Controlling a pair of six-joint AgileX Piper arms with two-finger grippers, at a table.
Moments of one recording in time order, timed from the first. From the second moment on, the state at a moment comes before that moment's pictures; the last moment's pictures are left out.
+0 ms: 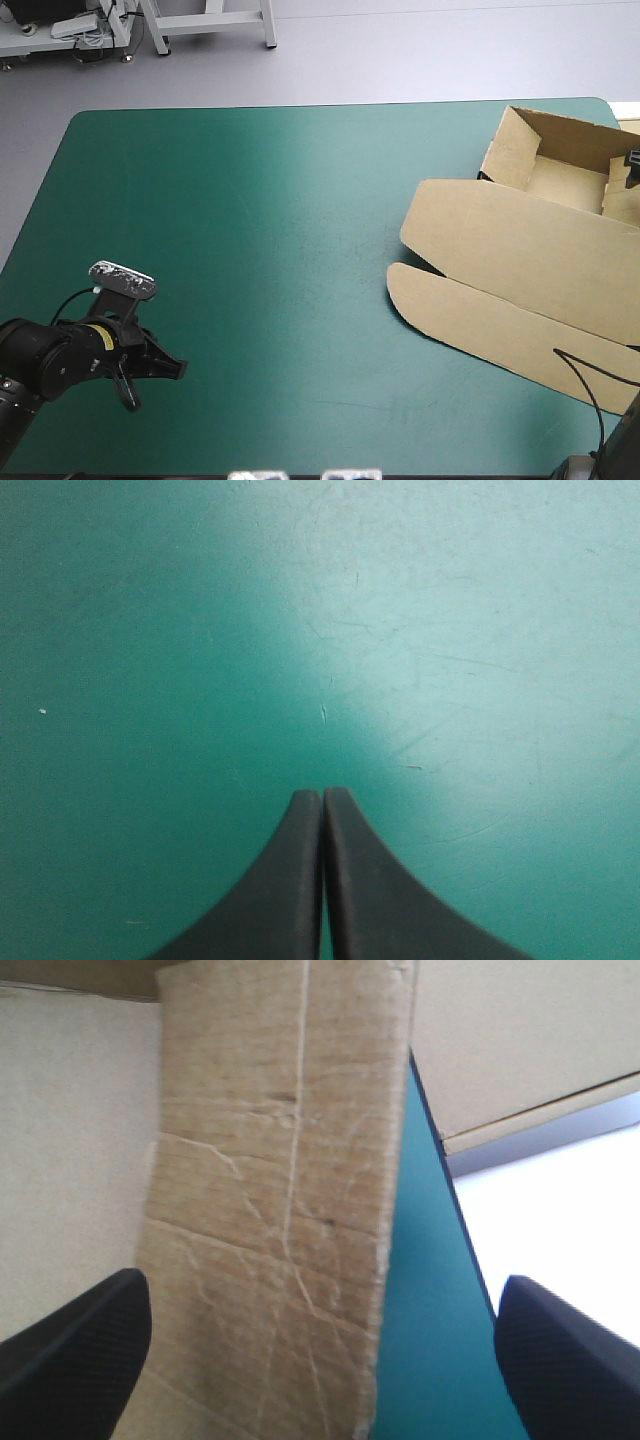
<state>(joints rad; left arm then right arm) -0.37 0.85 -0.82 0.06 1.14 -0.01 -0.54 2.15 -2.15 0.11 1.24 -0.21</state>
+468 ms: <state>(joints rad) -0.37 0.85 -0.82 0.05 1.06 0.04 -0.54 1.87 -2.23 0.46 1.25 -0.23</state>
